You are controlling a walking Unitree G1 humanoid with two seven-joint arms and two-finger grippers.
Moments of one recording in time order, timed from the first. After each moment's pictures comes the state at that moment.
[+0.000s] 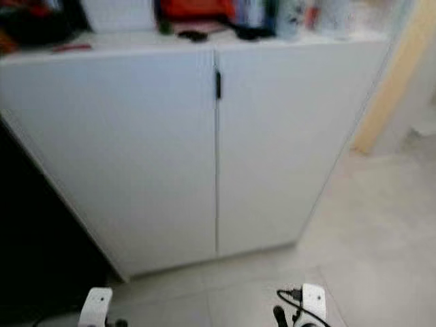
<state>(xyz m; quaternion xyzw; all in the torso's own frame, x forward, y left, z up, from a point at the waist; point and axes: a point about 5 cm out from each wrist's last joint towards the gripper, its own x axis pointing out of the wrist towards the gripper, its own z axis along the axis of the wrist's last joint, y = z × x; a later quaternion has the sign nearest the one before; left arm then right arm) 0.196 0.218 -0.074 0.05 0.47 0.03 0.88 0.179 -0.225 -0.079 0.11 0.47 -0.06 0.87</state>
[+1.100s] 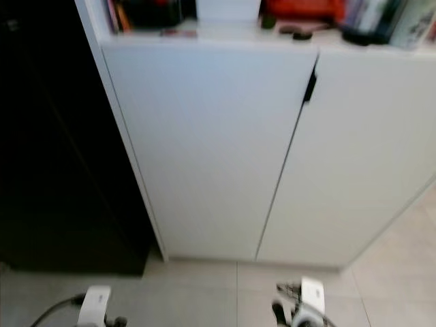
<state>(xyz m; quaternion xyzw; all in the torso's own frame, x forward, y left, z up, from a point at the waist) 0.198 0.217 -0.073 0.04 0.47 0.04 0.88 0.183 -0.226 -0.078 0.12 0.47 -0.07 0.87</state>
